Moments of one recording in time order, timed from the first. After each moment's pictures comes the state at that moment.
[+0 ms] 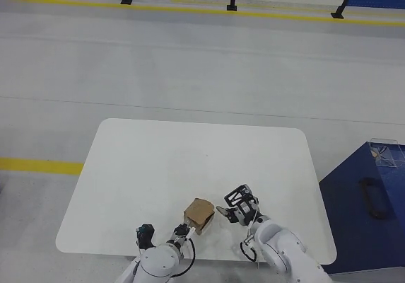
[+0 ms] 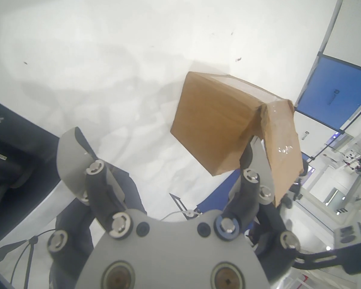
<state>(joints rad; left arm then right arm) 1.45 -1.32 -0.95 -1.83 -0.36 0.88 0.31 -1.45 -1.19 1.19 -1.71 -1.39 -0.15 0.37</state>
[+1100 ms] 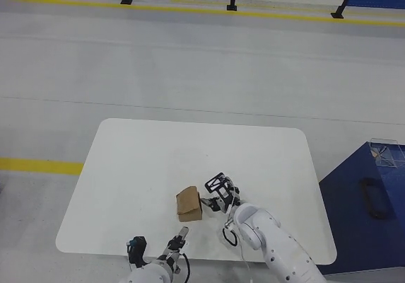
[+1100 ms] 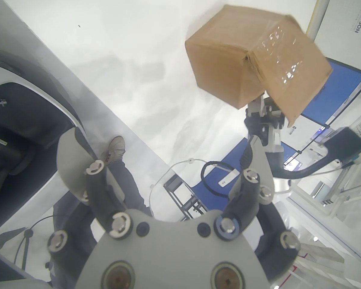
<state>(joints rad) 1.64 -1.30 -1.01 -2.04 -0.22 0.90 0.20 -1.11 -1.29 0.95 -1.38 -1.27 -0.06 0.41</state>
